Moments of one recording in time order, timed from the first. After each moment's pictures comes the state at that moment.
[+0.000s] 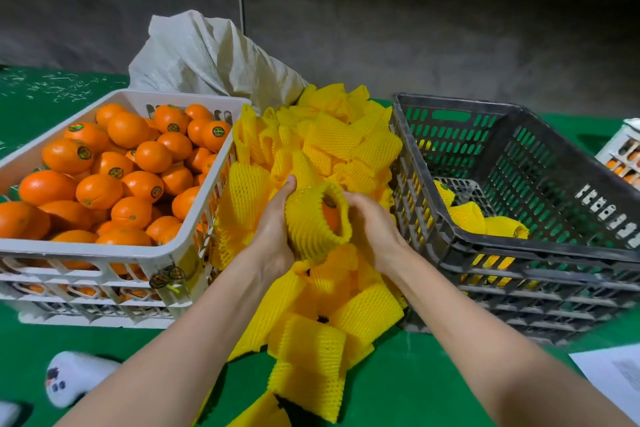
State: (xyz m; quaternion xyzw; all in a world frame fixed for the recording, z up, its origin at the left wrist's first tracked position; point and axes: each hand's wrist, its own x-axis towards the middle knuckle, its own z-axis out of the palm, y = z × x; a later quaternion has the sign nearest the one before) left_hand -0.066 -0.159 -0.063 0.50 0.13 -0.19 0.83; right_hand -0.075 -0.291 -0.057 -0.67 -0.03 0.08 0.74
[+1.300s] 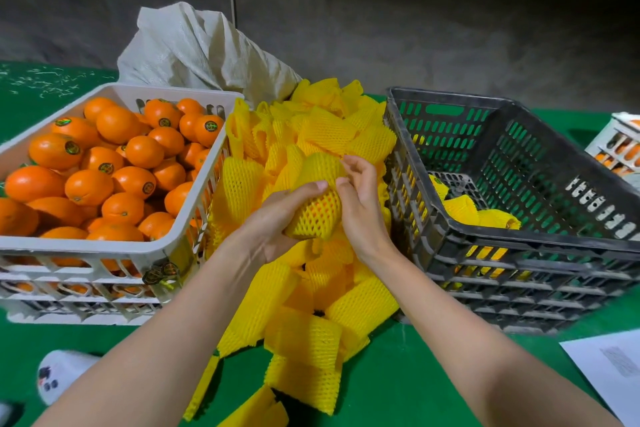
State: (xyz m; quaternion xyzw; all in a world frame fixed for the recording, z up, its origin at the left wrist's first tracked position) left_hand -0.066 -0.157 -0.050 0.57 -0.01 -0.21 0.80; right_hand -0.075 -0.280 -0.069 -0.70 -0.09 -0.14 0.69
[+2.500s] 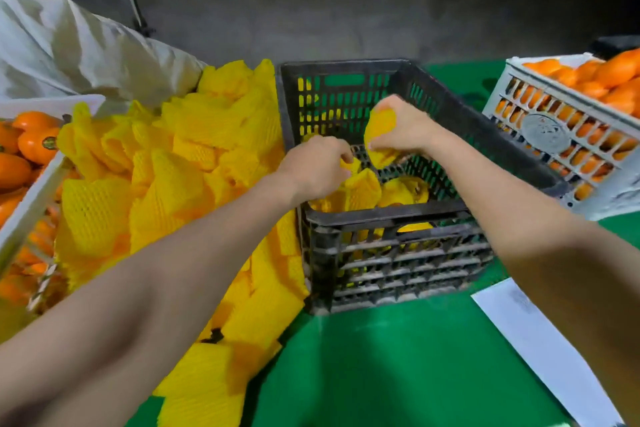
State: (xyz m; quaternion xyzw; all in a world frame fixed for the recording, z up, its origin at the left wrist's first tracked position) left_hand -0.018 -0.370 -0.027 0.92 -0.32 0.00 0.21; right_hand -0.015 -0.553 -0.011 -0.94 0.14 -0.04 0.31
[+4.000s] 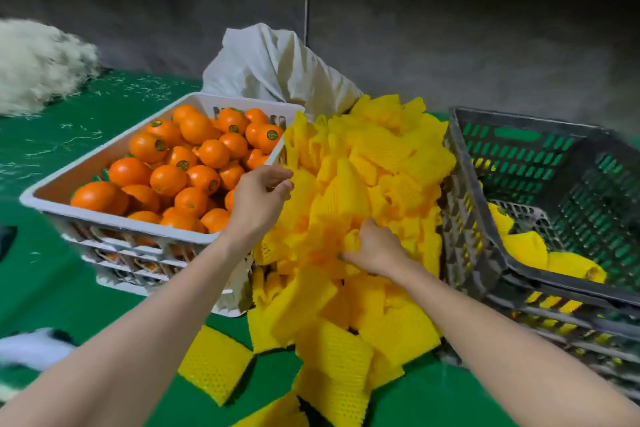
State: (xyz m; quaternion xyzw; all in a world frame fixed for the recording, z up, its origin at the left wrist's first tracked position) left_hand -0.055 -0.079 -0.053 0.83 0.02 0.16 0.53; right_hand -0.028 -0.271 -0.109 -0.98 -0.05 0.10 0.14
